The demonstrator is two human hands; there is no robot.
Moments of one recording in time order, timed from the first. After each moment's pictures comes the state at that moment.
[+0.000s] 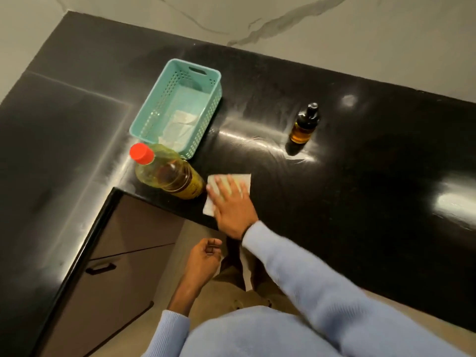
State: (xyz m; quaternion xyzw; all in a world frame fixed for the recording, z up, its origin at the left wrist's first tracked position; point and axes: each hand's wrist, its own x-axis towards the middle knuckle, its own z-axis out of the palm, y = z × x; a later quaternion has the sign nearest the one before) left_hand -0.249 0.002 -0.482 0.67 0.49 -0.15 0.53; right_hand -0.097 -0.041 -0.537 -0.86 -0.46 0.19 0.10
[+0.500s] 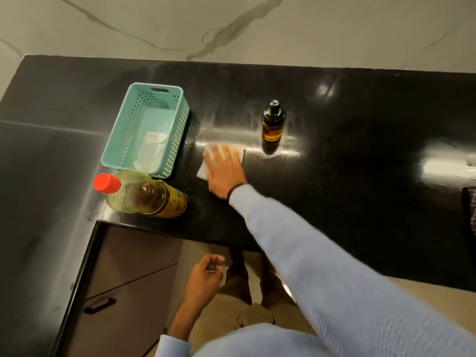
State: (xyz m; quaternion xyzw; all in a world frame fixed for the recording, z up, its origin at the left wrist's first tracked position) left_hand -0.250 -0.011 -0.478 0.73 0.41 -0.20 0.50; right_hand 0.002 -0.007 -0.538 -0.92 -0.33 0.18 0.13
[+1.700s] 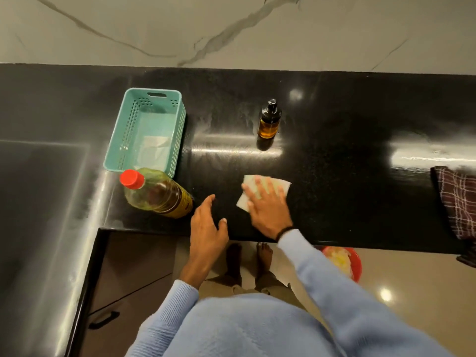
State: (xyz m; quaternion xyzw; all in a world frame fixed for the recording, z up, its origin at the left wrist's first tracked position) left_hand -0.192 0.041 -0.471 0.88 0.23 -0.04 0.41; right_hand -0.092 -0.126 -0.544 -0.96 -0.23 0.16 0.09
